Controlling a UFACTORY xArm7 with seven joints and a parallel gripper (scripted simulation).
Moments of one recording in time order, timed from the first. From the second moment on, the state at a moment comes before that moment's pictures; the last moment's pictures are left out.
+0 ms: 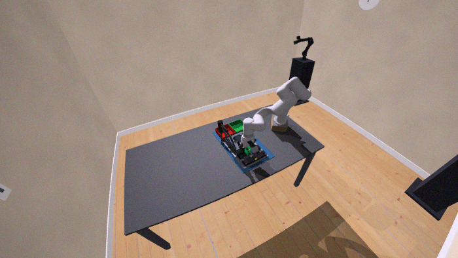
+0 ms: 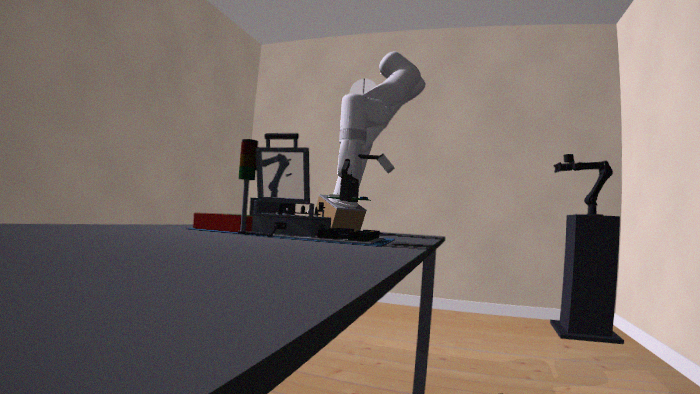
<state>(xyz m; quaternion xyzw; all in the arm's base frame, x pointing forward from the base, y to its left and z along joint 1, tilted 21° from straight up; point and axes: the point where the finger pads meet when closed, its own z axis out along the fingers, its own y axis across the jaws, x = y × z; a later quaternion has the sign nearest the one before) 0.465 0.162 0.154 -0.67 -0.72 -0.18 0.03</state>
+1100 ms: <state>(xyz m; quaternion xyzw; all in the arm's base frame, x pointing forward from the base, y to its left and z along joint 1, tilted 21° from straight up) 0.464 0.162 0.156 -0.63 -0.75 -0.18 0.02</state>
